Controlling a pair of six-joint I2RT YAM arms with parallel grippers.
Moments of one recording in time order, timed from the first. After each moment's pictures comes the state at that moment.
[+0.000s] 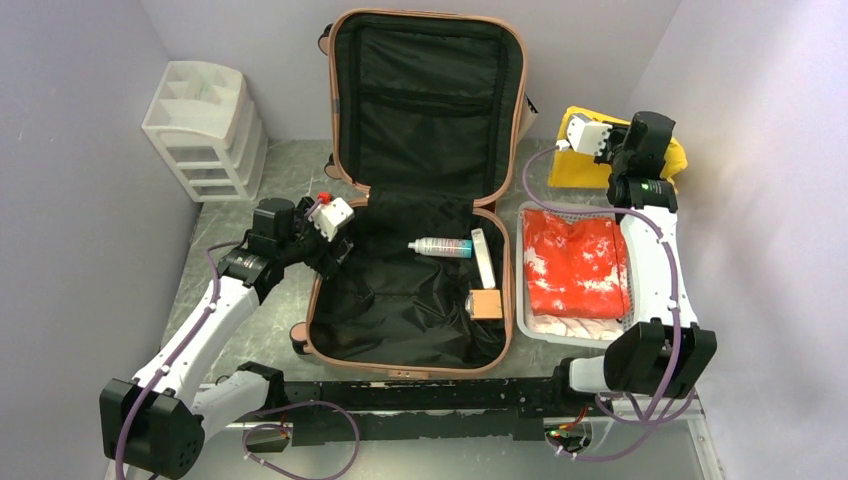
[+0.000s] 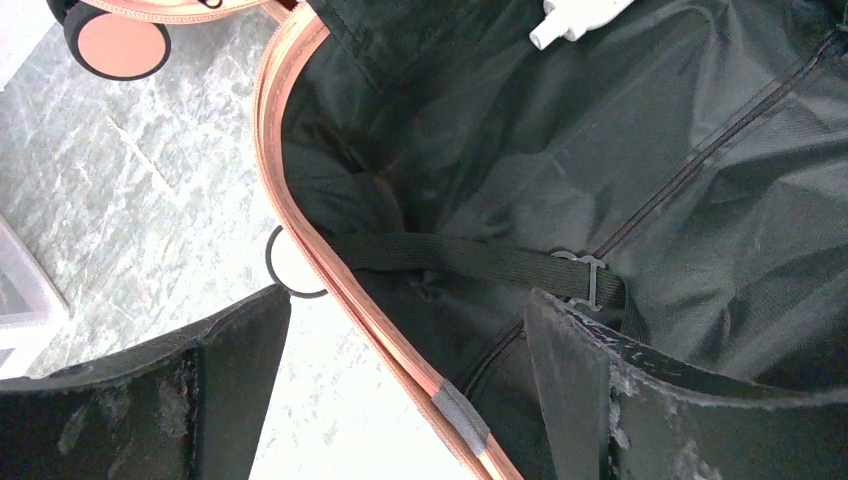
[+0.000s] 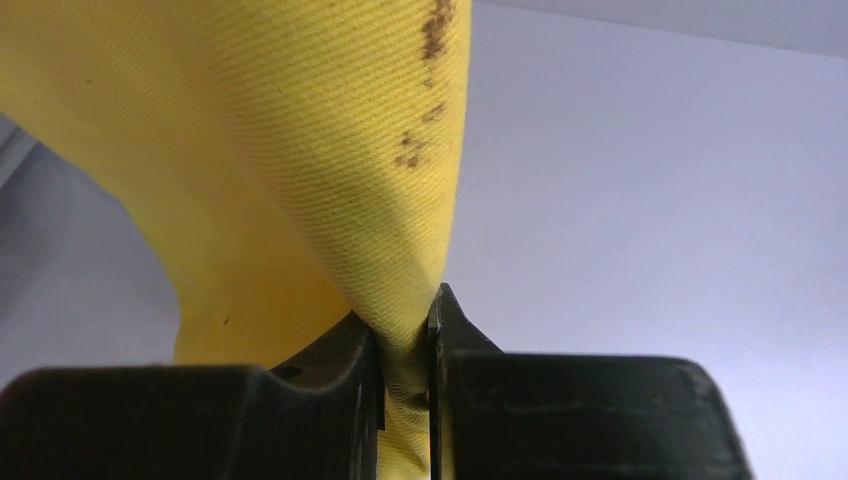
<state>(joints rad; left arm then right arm) -0.29 1.03 0.82 -0.39 0.30 0.46 -0.14 1.35 1.40 -0.30 0.14 -1.54</state>
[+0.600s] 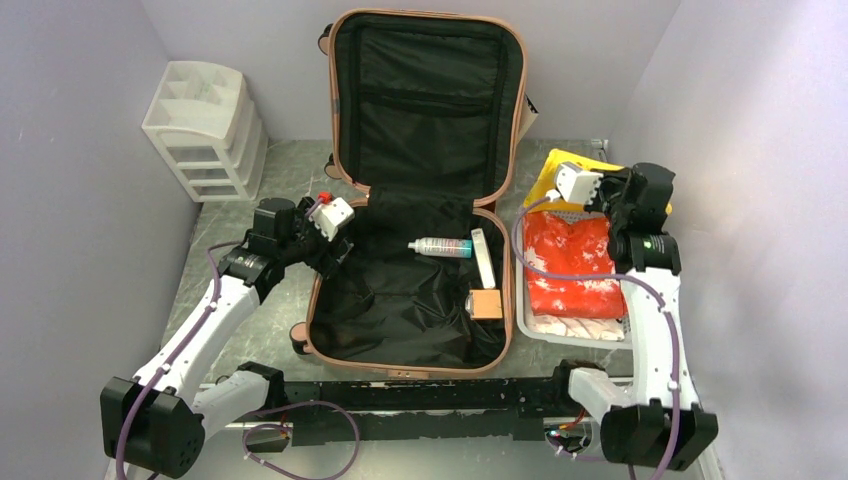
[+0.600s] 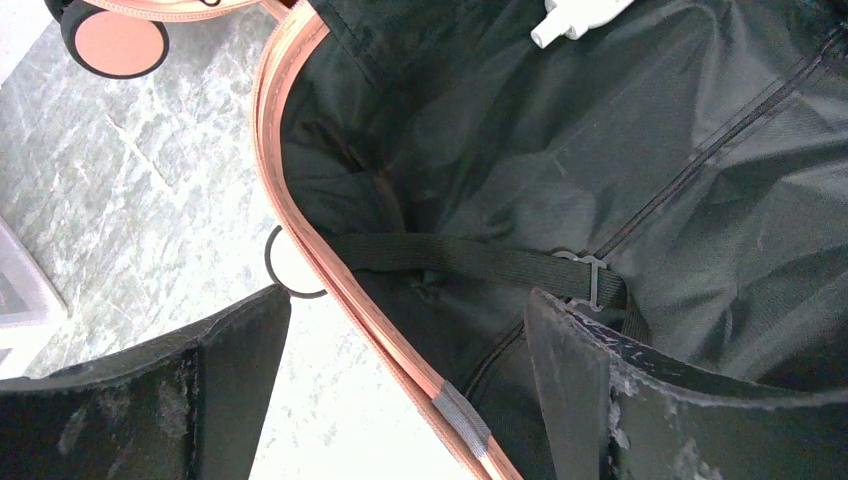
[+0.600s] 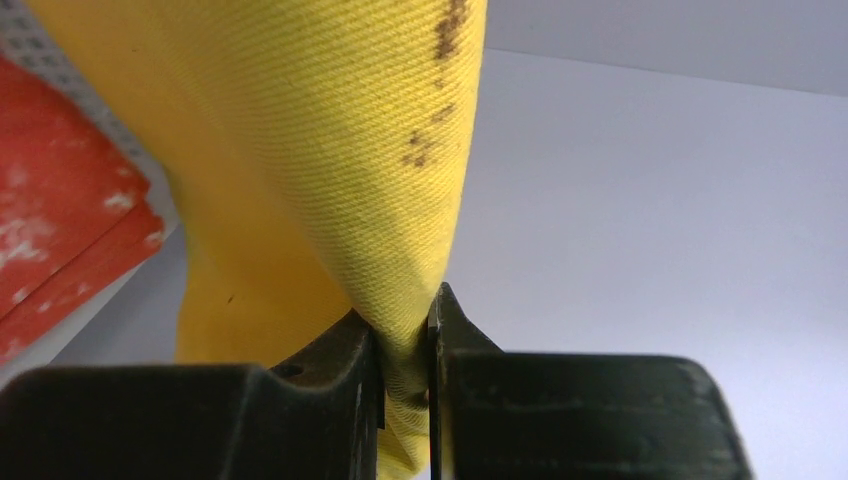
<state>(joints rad) -0.29 1.03 0.82 -0.38 0.30 0.46 -0.13 1.05 1.13 -0.39 0.00 -1.51</state>
